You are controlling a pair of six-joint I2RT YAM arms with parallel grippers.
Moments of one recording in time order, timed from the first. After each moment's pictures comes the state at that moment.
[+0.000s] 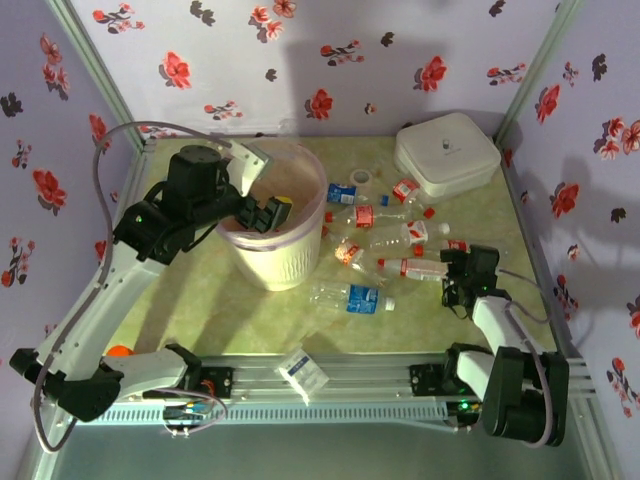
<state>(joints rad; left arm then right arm) -0.62 1.18 1.48 -0.80 0.10 0.11 -0.15 1.04 0.32 -0.17 -0.20 1.37</state>
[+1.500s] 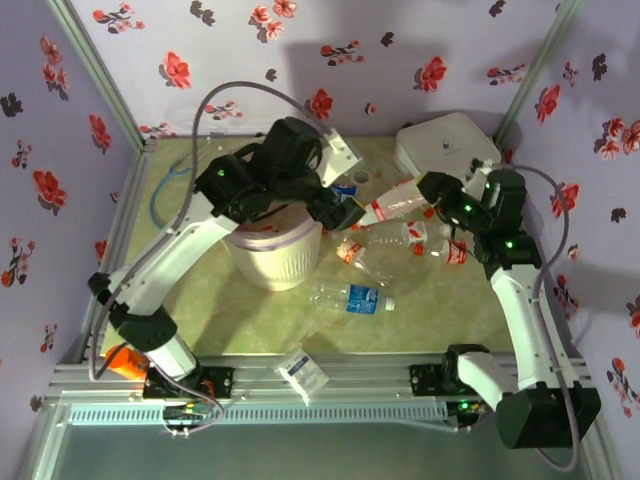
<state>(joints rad) -0.93 1.69 2.12 -1.07 0.09 0.15 0.07 1.02 1.02 -0.35 -0.59 0.85</state>
